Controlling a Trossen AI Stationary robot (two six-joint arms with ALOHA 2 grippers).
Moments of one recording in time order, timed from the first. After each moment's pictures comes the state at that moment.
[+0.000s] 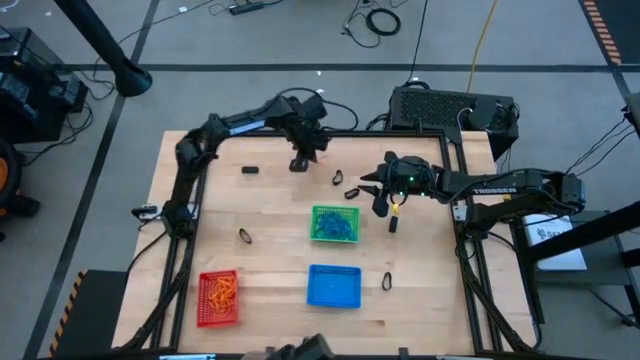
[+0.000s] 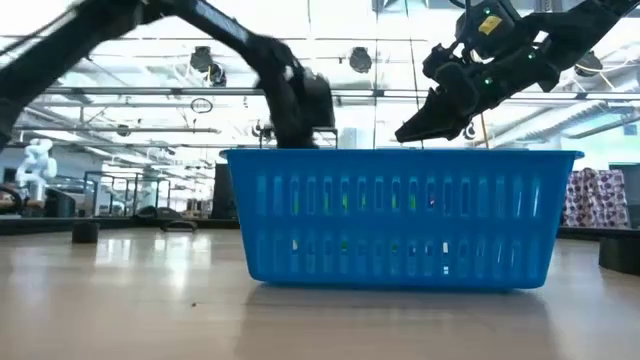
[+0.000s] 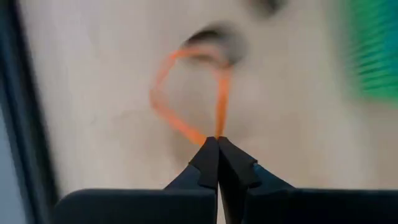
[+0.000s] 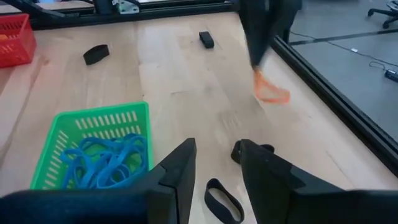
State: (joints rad) left arm 0.58 2.14 1.85 -1.03 0.31 0.76; right arm -0.29 1.18 0.55 0.20 -0.01 0.00
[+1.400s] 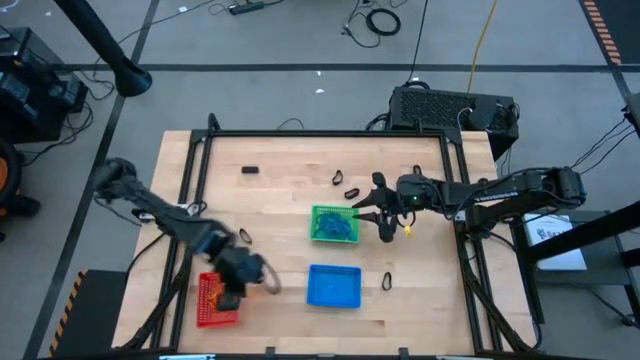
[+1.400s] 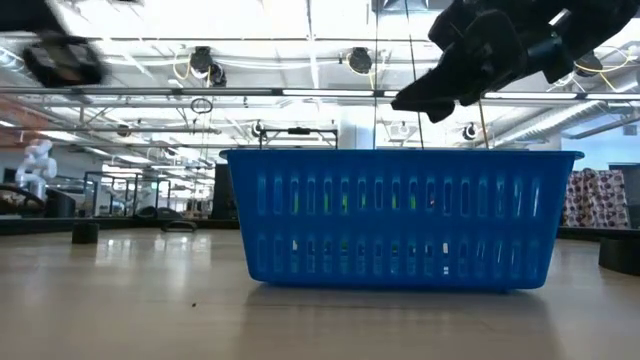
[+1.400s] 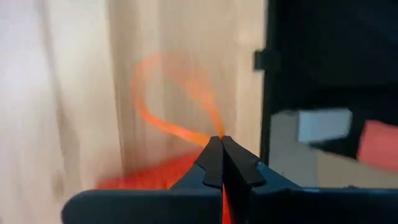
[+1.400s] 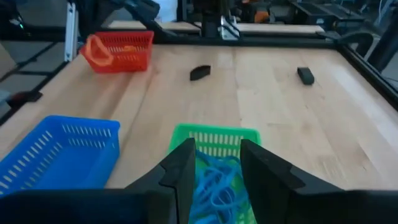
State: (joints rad) left arm -0.50 1.39 0.99 -0.72 0.39 -0.61; right arm -0.08 1.18 0.54 0.30 -0.14 -0.03
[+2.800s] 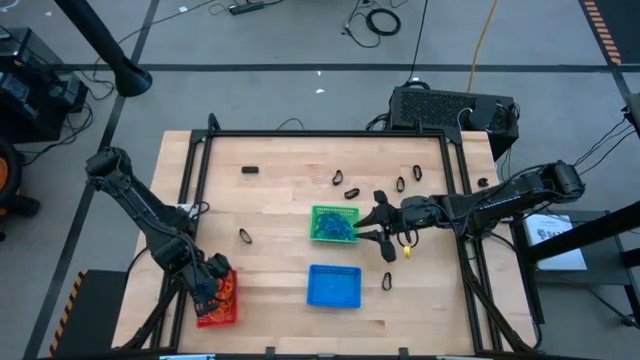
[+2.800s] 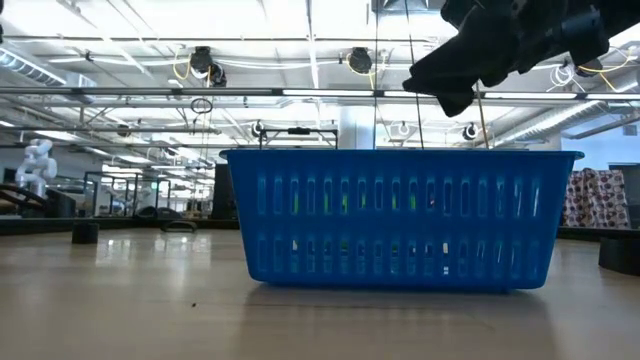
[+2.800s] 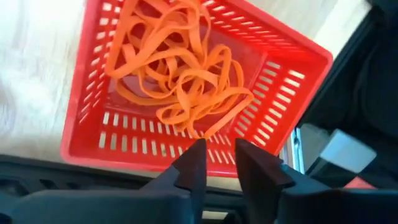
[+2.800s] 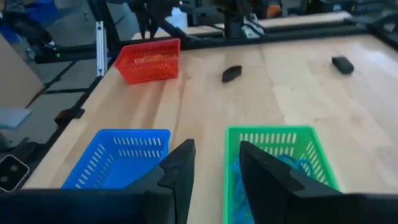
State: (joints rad) left arm -0.84 1.20 0.78 -0.81 0.24 -1.37; right arm 0.15 1.18 0.54 0.30 0.03 0.18
